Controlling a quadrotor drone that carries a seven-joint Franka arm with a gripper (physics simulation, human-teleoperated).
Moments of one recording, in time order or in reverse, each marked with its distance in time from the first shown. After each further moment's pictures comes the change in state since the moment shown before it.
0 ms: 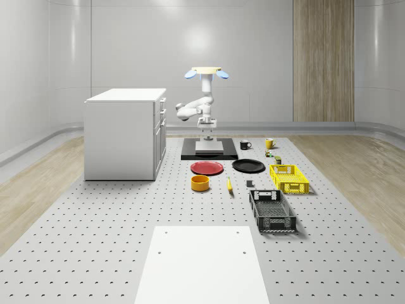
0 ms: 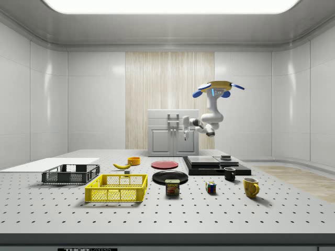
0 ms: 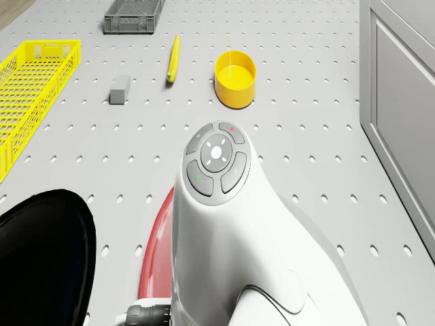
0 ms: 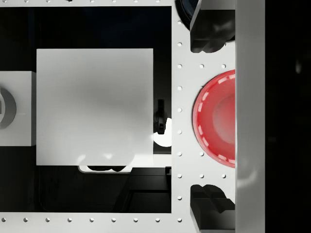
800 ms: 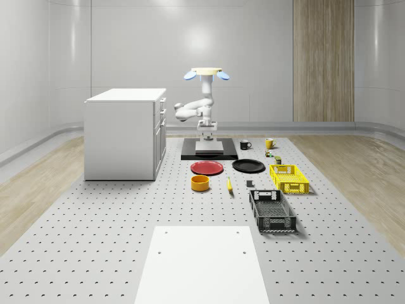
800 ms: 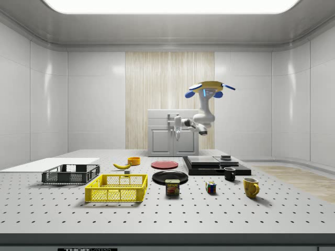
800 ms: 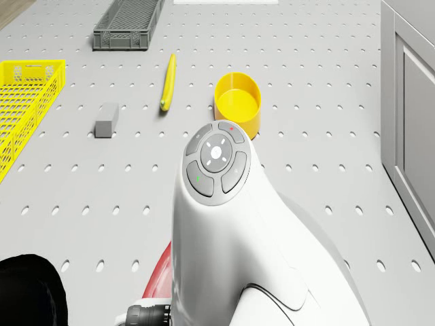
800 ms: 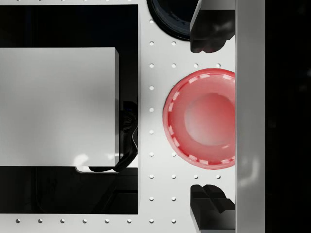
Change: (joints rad) arm -0.022 -0.072 0.020 0.005 0.036 0.066 0.021
